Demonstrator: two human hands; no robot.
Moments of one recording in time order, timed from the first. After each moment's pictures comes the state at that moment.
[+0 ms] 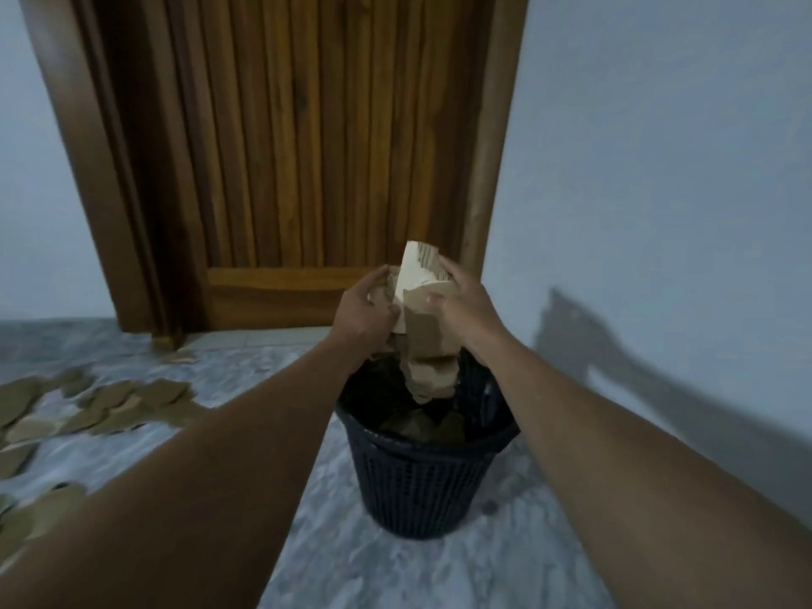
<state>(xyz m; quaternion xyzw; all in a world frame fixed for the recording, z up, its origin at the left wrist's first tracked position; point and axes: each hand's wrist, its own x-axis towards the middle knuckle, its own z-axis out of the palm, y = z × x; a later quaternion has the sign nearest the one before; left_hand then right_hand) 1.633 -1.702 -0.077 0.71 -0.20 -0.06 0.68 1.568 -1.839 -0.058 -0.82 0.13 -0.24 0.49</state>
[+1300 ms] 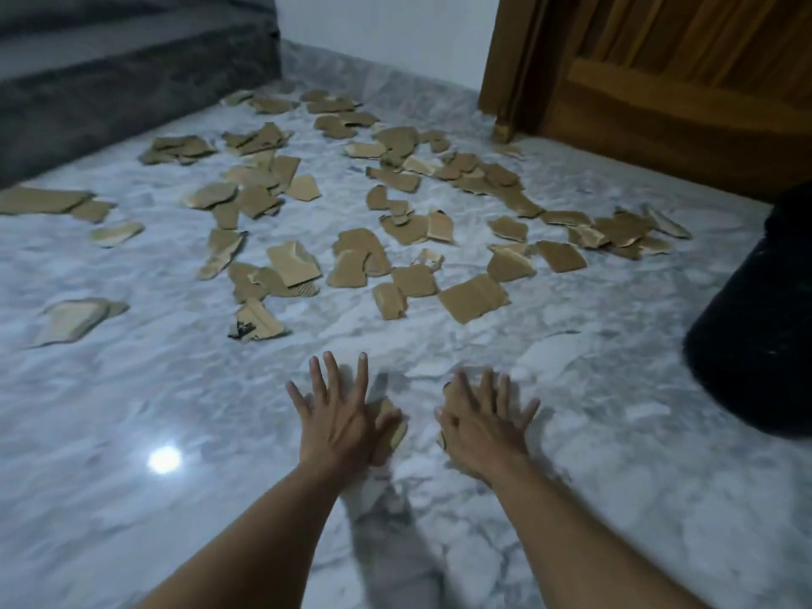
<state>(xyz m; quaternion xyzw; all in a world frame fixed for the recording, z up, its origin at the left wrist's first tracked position) 1.399 -1.250 -0.430 0.99 0.12 -0.08 0.09 1.450 -1.454 -0.409 -0.96 -0.07 0.25 0.06</state>
